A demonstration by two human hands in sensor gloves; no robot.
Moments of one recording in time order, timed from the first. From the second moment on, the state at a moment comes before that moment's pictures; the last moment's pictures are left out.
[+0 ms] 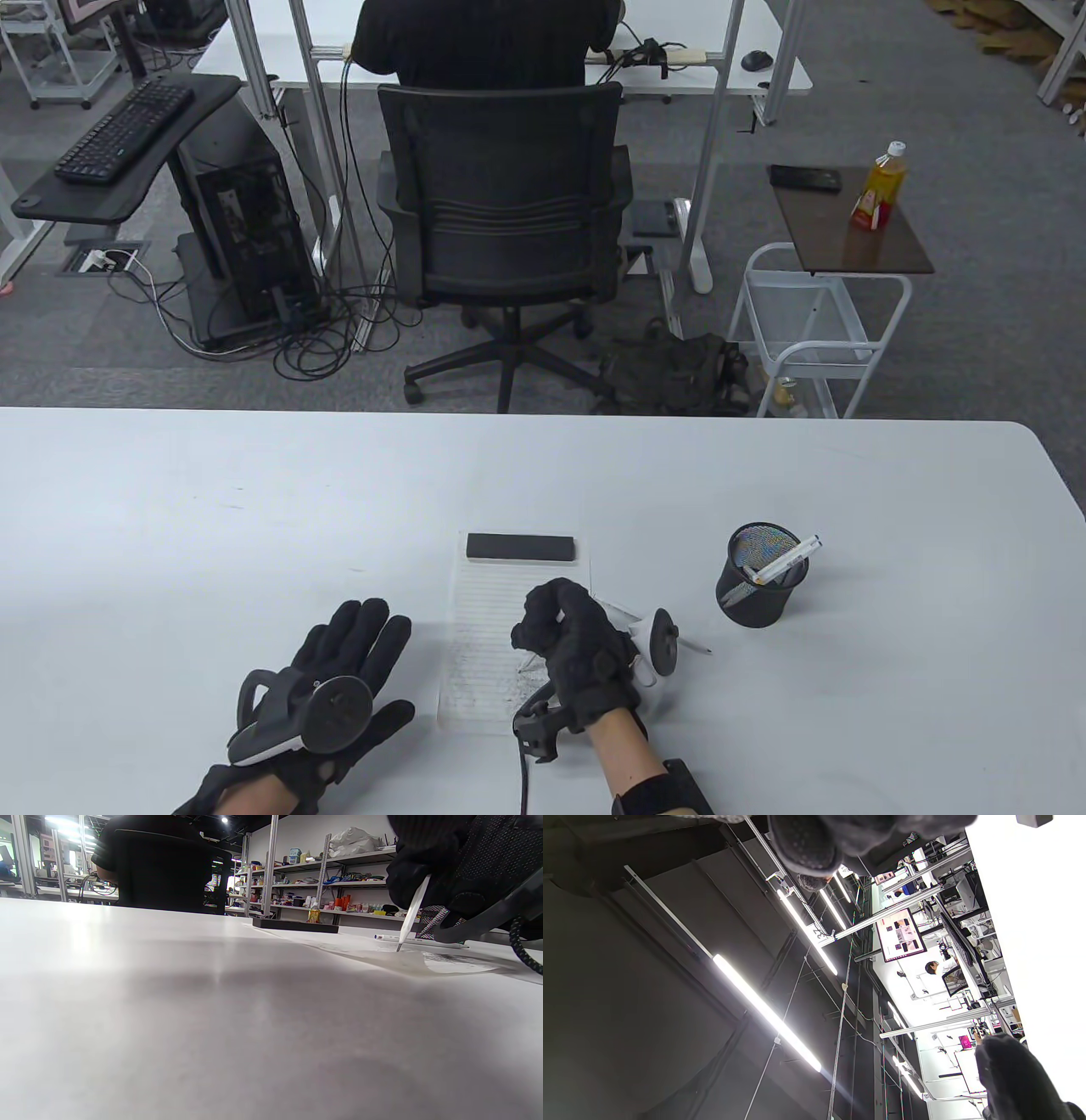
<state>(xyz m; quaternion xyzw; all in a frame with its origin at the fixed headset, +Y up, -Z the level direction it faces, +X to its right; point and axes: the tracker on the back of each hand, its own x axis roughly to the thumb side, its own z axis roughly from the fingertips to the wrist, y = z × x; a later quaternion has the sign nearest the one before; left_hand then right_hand) -0.240 -0.760 -0.311 0.00 -0.23 0.04 0.97 0.053 -0.808 -0.387 0.16 0.02 0.49 0.86</state>
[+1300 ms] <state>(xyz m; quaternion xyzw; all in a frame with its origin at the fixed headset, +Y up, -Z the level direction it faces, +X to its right) -0.242 -0.758 -0.312 0.00 -0.22 0.04 0.97 0.105 -0.685 -0.373 0.26 0.10 0.87 0.40</state>
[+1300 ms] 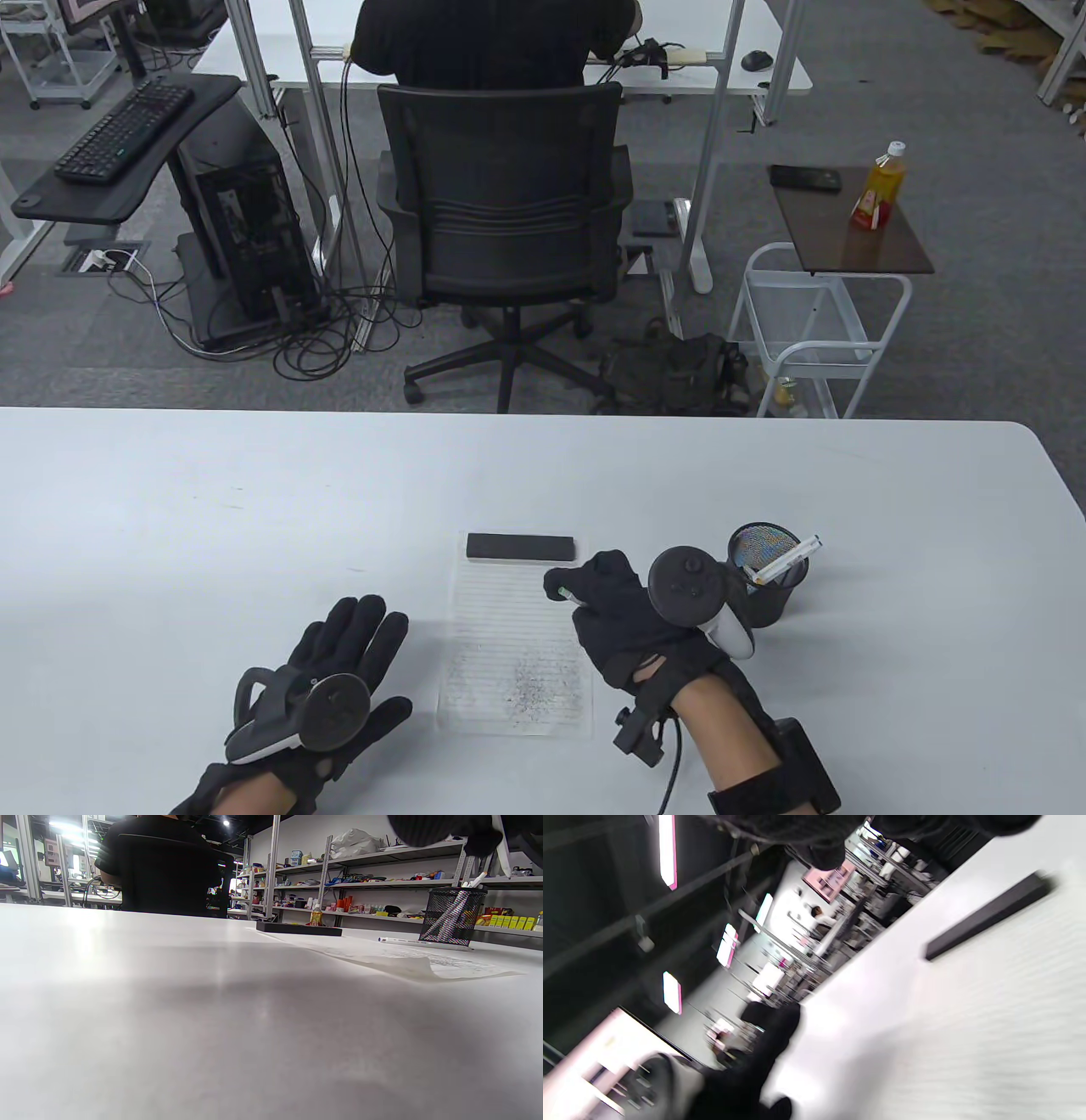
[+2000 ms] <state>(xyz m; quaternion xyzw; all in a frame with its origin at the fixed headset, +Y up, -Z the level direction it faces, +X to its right) -0.242 -0.759 -0.312 0.00 -0.23 0.04 0.97 0.107 -0.757 -0.372 0.27 0.09 0.96 -0.02</state>
